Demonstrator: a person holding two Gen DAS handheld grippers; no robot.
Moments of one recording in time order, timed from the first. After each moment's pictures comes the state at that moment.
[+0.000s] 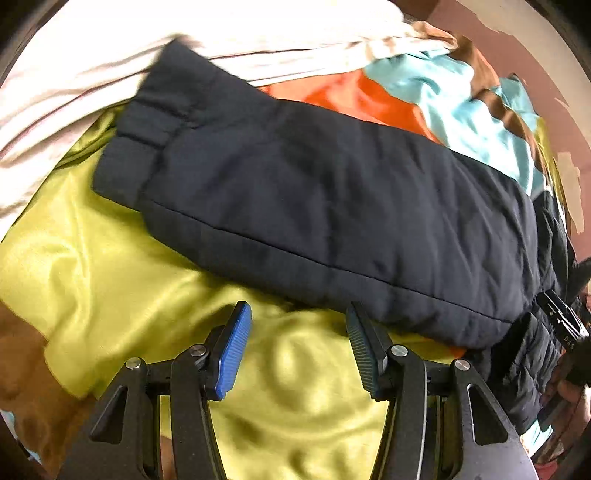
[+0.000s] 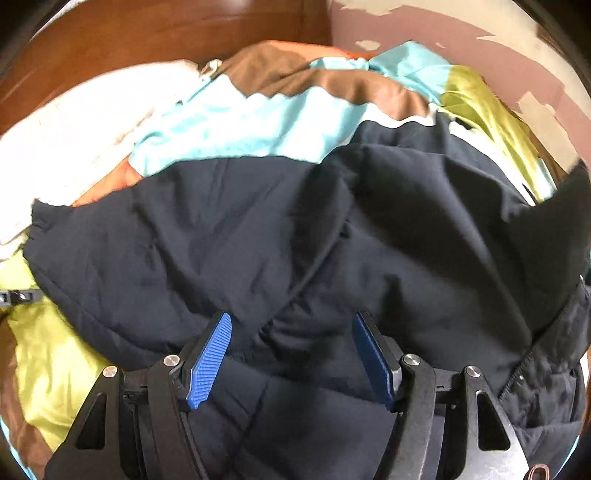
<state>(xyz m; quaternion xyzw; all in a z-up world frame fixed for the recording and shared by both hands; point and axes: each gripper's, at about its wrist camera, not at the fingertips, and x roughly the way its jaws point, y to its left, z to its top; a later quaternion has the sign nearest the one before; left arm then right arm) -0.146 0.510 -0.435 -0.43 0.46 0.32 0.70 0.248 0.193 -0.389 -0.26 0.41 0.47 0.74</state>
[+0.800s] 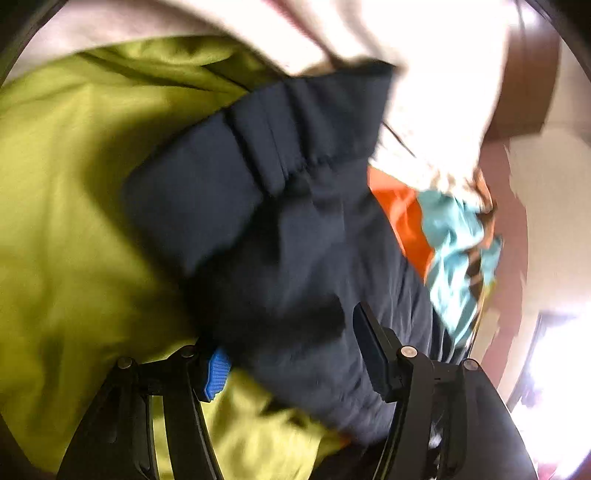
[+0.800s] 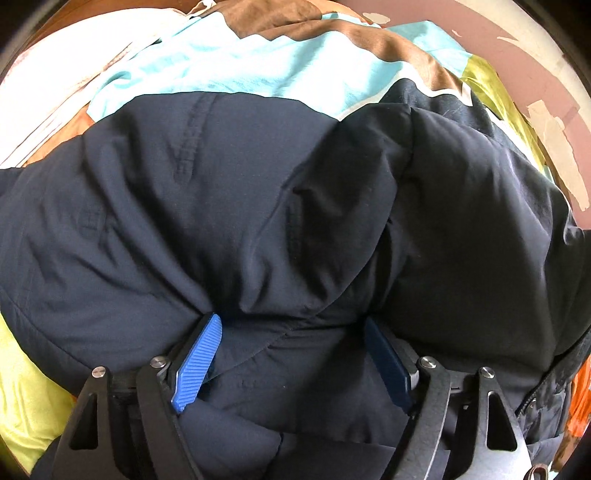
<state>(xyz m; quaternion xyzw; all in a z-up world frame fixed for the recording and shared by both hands) -0.233 0.599 -0.481 -0.69 0.23 0.29 0.63 0.248 0.246 -0.439 -0.33 0.43 0.41 0.73</state>
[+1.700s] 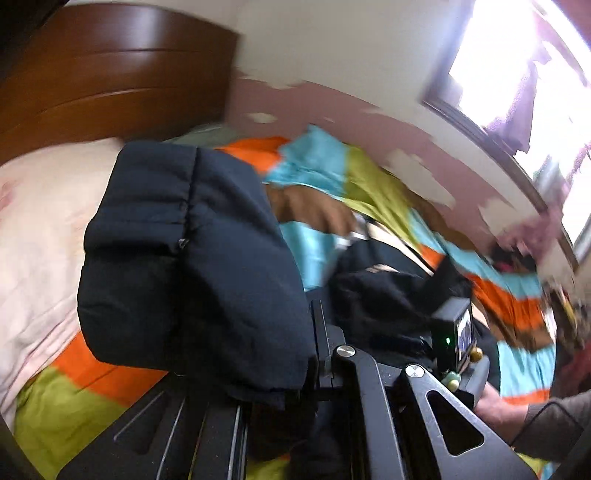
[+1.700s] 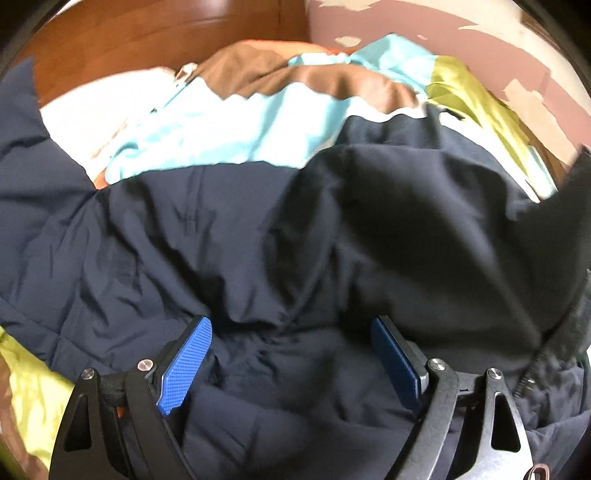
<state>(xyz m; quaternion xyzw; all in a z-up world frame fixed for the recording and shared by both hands) -0.017 0.405 -0.267 -0.22 0.30 0.13 0.92 0.270 0.184 -0.392 -0.21 0.42 0.45 0.76</state>
